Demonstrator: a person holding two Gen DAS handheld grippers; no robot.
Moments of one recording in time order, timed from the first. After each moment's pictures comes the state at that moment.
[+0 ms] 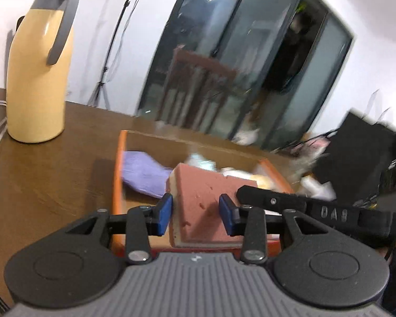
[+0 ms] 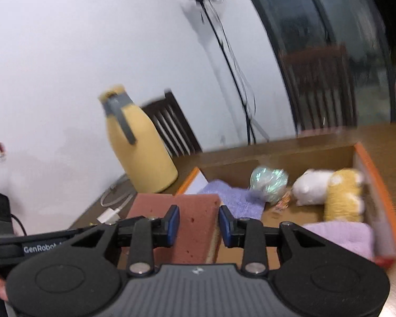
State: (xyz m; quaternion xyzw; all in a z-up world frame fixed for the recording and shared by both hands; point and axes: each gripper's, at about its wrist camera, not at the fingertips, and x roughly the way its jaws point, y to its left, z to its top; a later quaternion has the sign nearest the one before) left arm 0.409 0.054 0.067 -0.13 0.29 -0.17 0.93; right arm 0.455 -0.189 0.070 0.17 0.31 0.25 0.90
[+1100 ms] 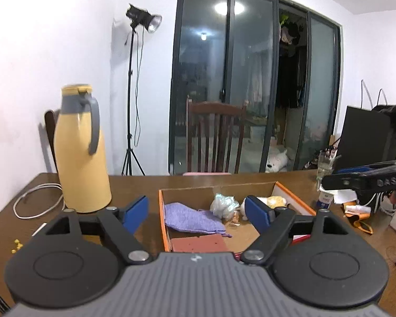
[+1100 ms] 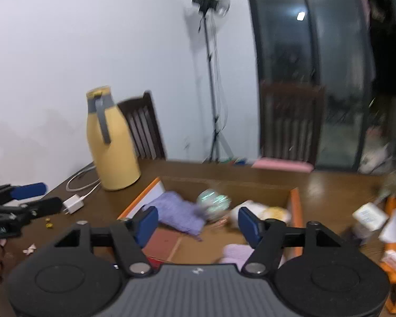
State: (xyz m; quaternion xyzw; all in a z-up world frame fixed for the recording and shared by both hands) left arm 0.293 0.046 0.144 -0.01 0.16 -0.11 0.98; right arm 0.349 -0.246 0.154 0.01 0.22 0.17 0.96
